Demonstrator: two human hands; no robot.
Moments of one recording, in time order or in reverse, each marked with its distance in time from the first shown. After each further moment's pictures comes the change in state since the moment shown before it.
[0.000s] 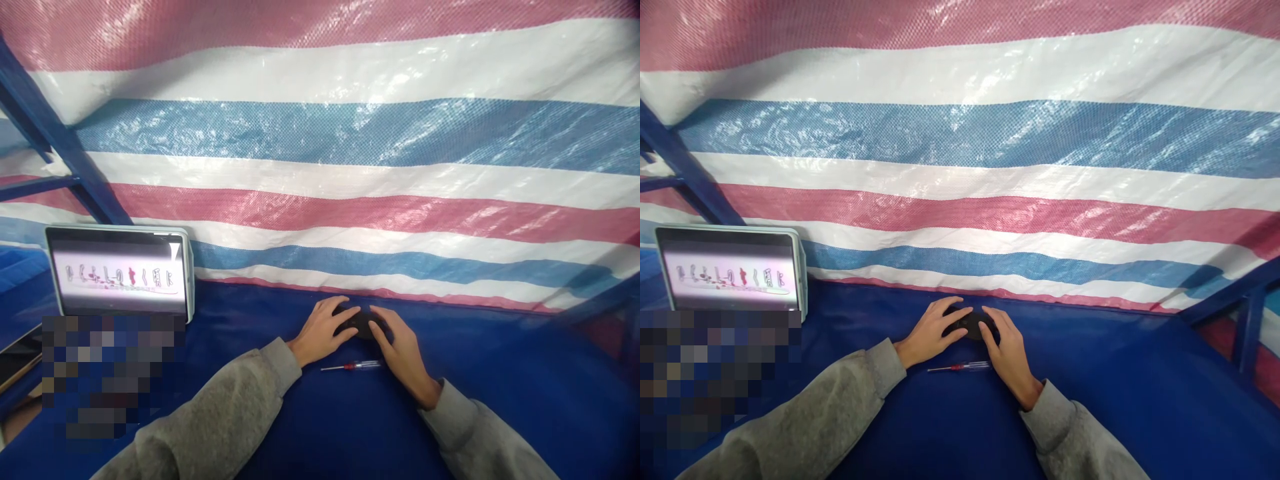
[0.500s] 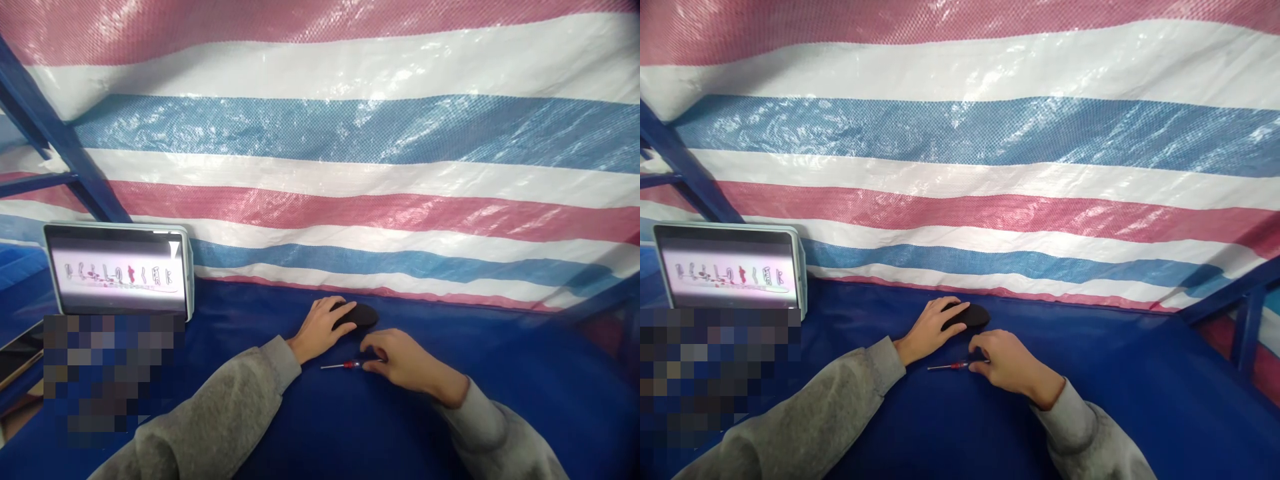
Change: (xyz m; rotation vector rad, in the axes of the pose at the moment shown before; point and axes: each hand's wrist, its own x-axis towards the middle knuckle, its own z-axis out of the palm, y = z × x) left_hand 0.002 -0.004 0.003 -0.024 0.017 -0.062; right_hand 0.012 -0.027 -0.033 -0.273 -0.673 -0.249
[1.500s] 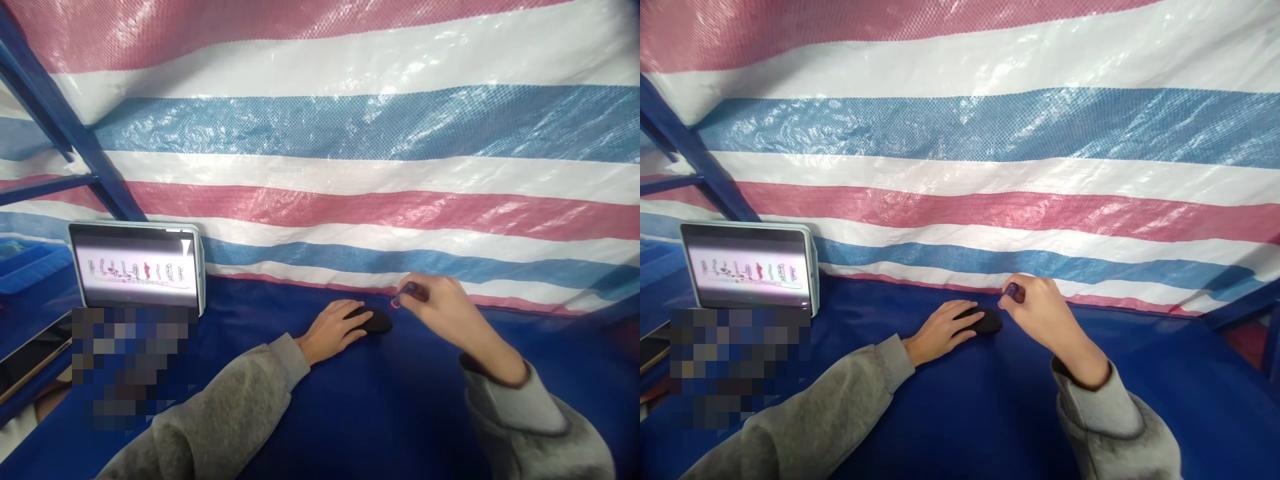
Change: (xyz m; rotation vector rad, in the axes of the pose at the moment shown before) left_hand -0.003 0.005 -0.002 0.063 -0.042 0.200; right_hand 0.023 -0.016 -0.097 0.050 0.405 0.311
